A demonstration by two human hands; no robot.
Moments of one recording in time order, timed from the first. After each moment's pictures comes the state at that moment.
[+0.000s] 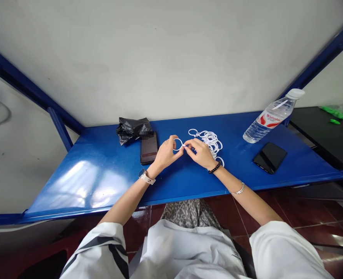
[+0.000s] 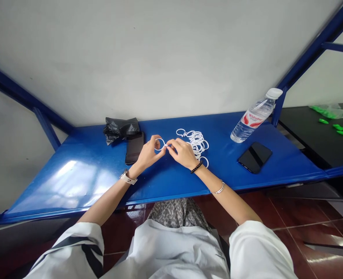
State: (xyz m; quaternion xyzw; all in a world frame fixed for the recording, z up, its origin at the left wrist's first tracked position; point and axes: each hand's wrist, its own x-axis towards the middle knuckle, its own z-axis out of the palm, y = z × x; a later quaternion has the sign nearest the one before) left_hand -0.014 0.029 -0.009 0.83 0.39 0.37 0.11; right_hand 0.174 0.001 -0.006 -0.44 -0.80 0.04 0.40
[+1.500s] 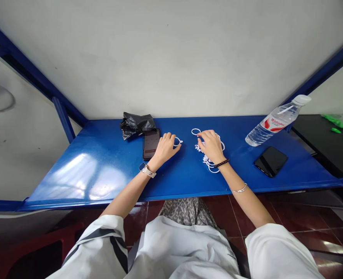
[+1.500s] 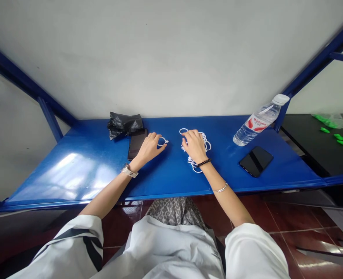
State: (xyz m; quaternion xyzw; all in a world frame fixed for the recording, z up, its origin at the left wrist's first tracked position) left_hand -0.021 0.046 -0.021 0.84 0.50 0.22 -0.02; right_hand 0.200 0.022 -0.004 -0.54 -0.78 -0.07 0.30
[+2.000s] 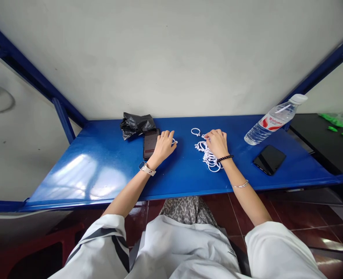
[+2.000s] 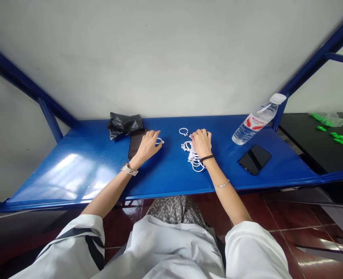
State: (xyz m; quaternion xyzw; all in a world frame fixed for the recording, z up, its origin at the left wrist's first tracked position) left_hand -0.028 0.051 -0.022 0.83 0.51 0.23 -0.02; right_hand 0.237 0.039 -0.026 -0.60 -0.75 -0.08 0.27
